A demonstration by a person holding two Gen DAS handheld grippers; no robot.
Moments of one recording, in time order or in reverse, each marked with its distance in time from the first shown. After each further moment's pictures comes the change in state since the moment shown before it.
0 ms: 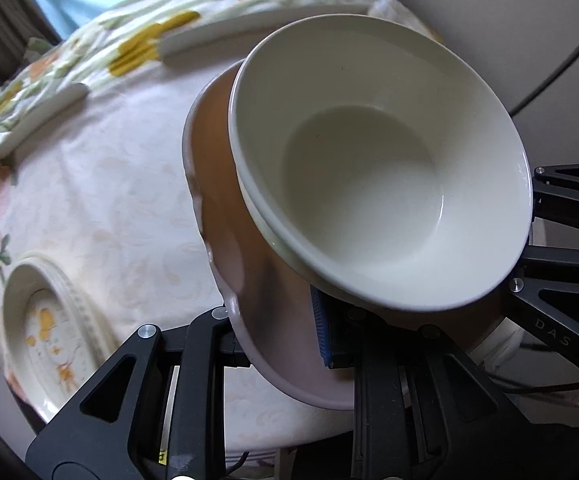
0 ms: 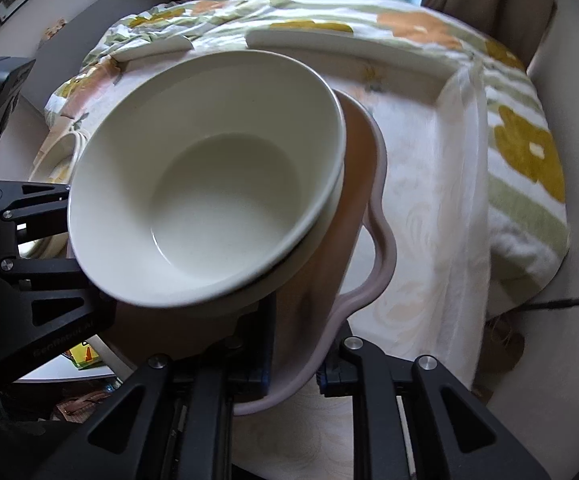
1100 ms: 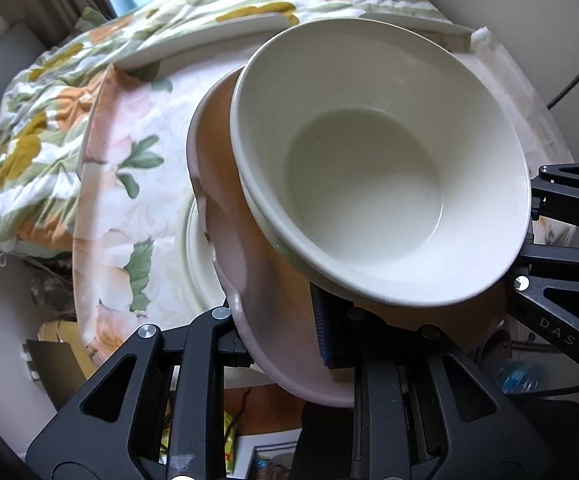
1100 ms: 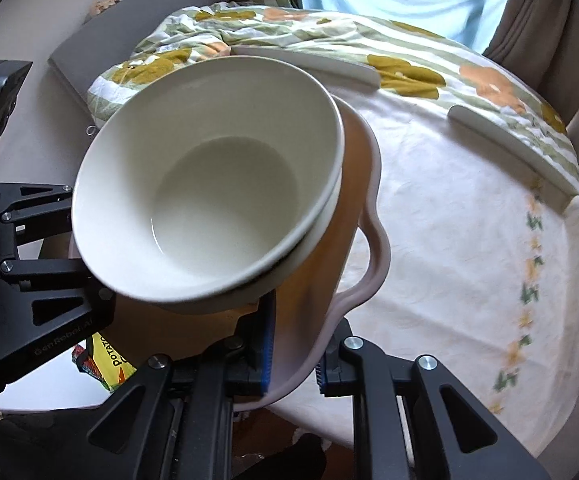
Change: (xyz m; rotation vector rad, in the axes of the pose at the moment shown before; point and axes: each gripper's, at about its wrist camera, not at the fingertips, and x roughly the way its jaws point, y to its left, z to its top) left arm -0.055 0.248 -0.124 -0.046 -0.019 0.026; right arm 0.038 0.257 0.066 -0.055 -0.028 0.002
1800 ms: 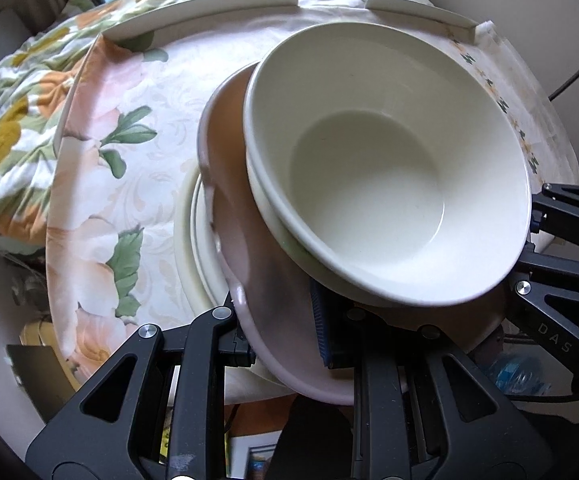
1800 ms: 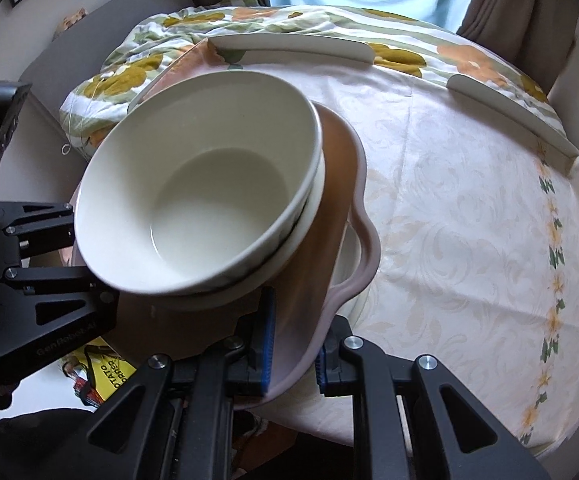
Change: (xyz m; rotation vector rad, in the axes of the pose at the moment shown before) left arm 0.030 0.025 -0.011 -0.015 0.020 -0.069; right arm 0.026 0.017 -0.006 0.112 -0.016 -0.040
